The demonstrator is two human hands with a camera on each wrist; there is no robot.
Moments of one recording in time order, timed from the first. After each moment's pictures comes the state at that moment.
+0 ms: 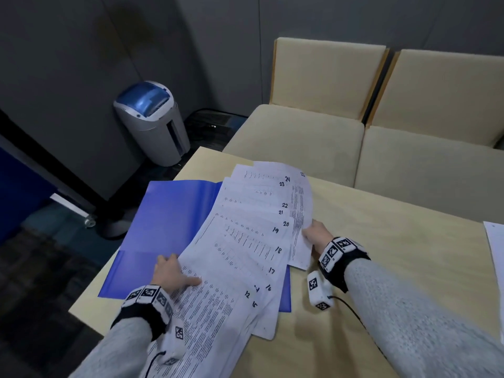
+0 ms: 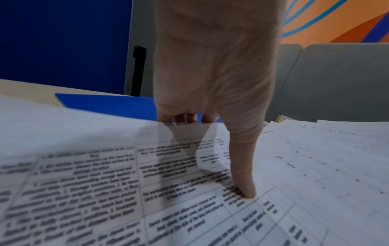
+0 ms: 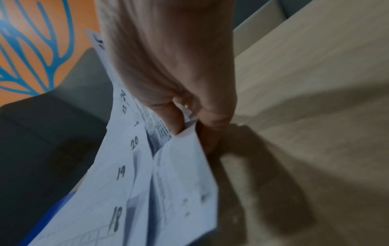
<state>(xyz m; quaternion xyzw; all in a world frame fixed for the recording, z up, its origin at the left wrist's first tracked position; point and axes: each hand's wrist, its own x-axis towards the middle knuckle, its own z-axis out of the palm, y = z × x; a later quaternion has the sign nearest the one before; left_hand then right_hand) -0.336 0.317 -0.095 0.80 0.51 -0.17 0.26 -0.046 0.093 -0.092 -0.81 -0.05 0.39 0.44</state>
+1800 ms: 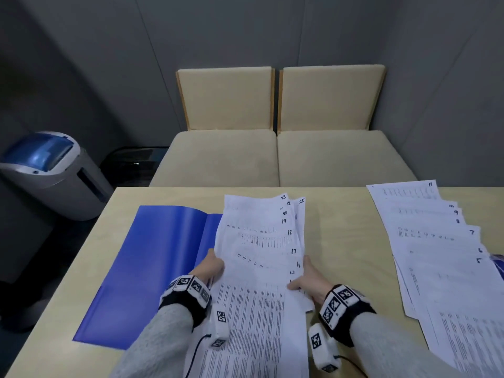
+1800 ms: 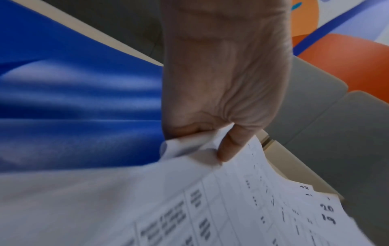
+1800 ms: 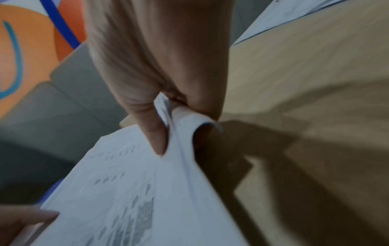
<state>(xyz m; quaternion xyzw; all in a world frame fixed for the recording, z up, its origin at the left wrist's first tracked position) -0.160 0.189 -0.088 0.76 0.35 -0.23 0.49 -0.108 -0.082 -0.100 -0.75 0.07 0.39 0.53</state>
